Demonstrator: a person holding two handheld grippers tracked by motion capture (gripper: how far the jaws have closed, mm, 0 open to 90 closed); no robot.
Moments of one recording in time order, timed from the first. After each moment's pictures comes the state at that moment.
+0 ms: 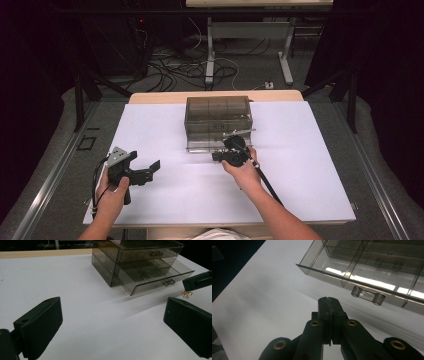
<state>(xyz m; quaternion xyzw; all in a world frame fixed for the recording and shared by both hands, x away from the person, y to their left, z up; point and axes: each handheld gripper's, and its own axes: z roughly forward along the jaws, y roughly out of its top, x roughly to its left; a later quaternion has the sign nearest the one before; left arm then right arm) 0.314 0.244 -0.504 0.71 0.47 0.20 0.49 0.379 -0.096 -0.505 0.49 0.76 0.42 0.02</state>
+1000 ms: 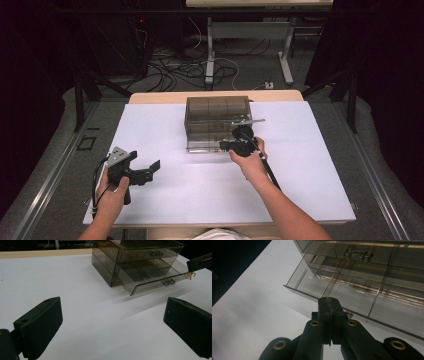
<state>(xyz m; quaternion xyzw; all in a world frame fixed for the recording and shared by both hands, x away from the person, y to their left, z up) 0.315 0.244 -0.504 0.71 0.47 0.20 0.48 0.396 -0.116 -0.483 0.50 0.75 0.43 0.06</state>
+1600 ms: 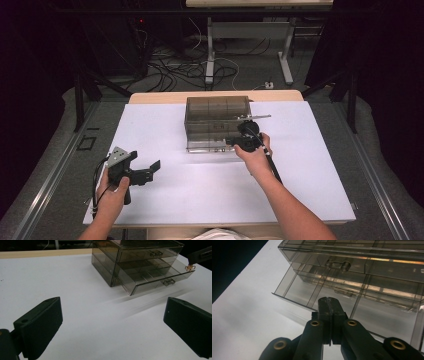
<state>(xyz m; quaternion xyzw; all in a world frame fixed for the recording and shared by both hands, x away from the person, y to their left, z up) 0.315 0.244 -0.504 0.71 0.47 0.20 0.48 0.405 -0.130 -0.476 0.52 0.74 0.42 0.07</state>
